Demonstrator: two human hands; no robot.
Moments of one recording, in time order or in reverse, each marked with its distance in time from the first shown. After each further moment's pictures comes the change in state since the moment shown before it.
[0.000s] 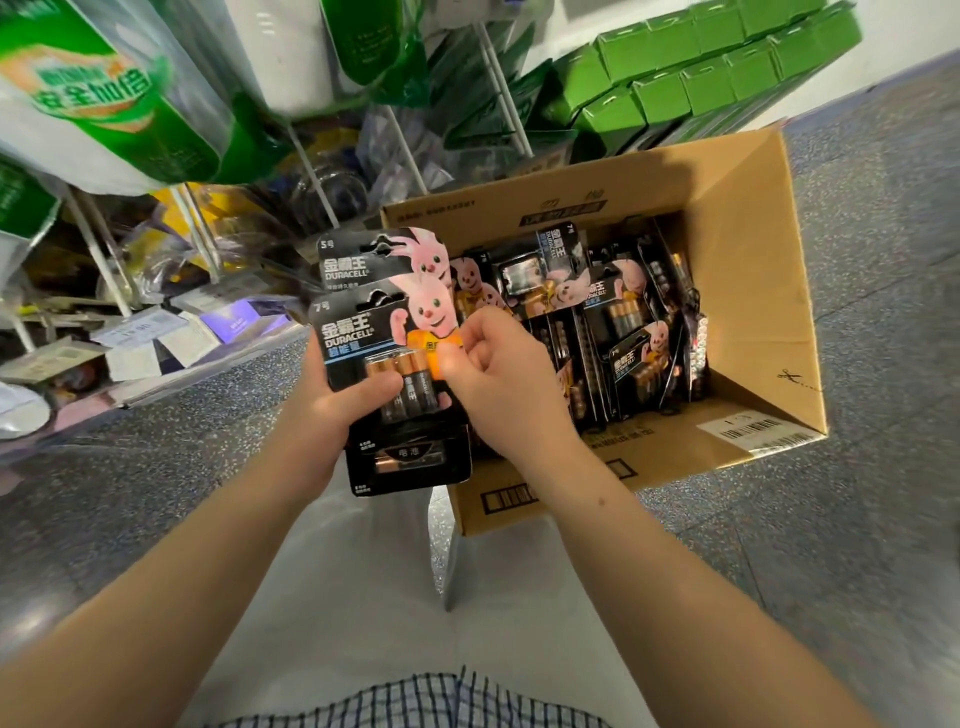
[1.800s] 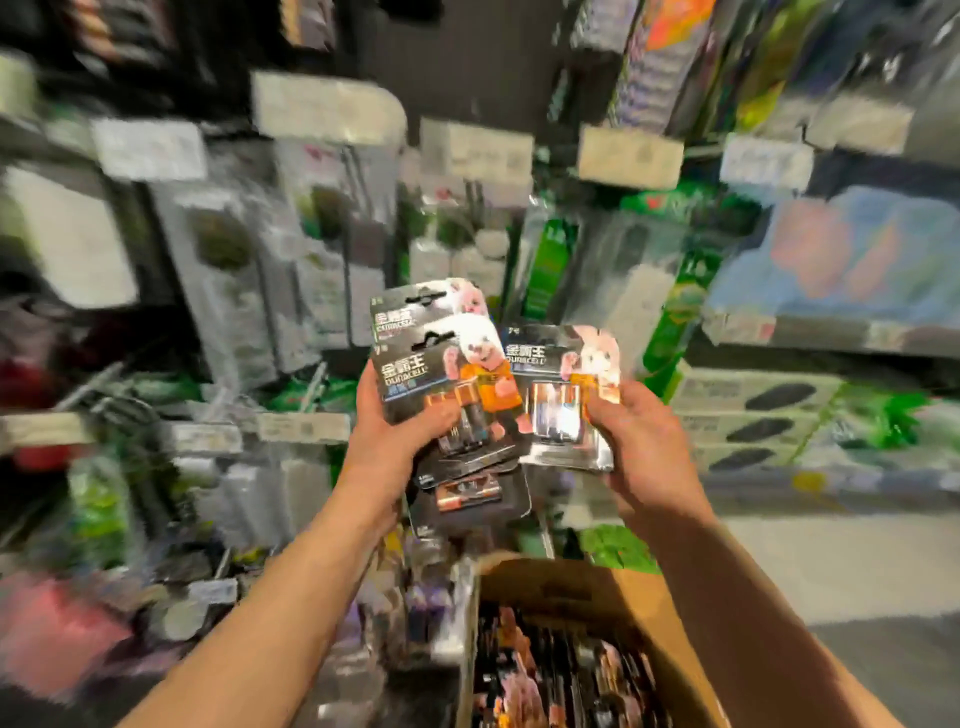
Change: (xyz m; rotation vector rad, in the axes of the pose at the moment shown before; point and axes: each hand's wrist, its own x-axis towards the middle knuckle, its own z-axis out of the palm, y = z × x) left_hand -0.280 0.236 0.068 -0.308 0.315 0.976; right_hand -0.213 -0.276 -0.149 0.571 -0.001 -0.740
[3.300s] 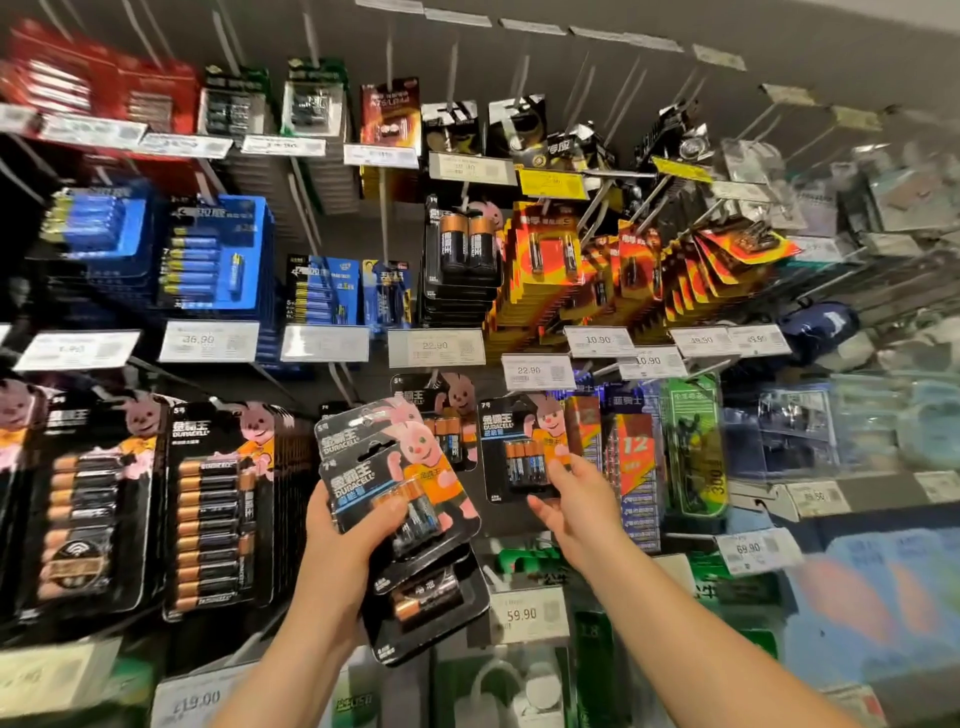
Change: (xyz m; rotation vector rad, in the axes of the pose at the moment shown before) left_hand 0.170 0.239 0.031 -0.020 -0.196 0.412; right_hand 0.218 -0.184 0.113 0.353 0.195 -0.207
